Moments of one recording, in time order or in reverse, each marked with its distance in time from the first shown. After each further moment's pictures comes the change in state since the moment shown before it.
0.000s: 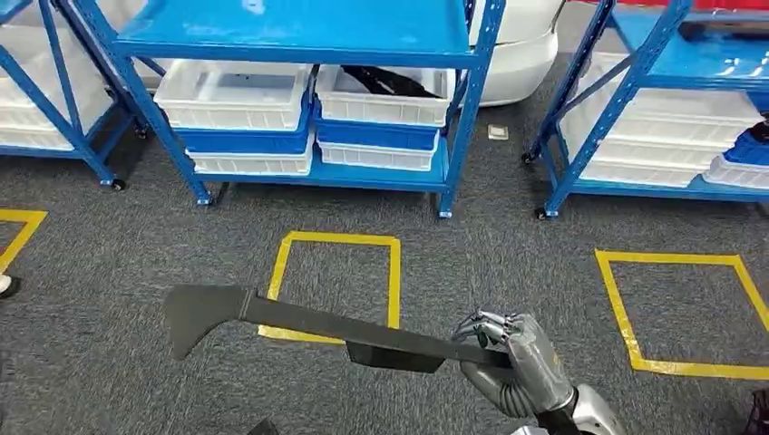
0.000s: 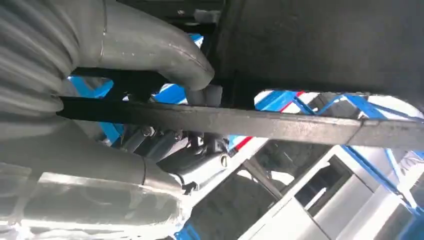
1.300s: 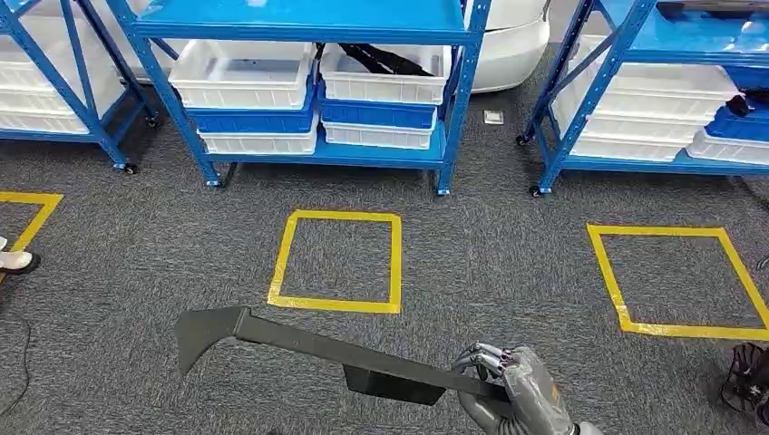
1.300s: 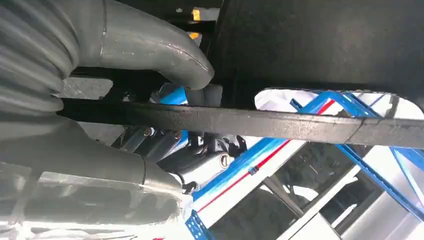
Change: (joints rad) left arm 0.027 -0.014 -0.014 0.001 0.001 -0.020 -0.020; right arm 0.156 -0.007 0.018 -0.062 0.039 -0.040 0.052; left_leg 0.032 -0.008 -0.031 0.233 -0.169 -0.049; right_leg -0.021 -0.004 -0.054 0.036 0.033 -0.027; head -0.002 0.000
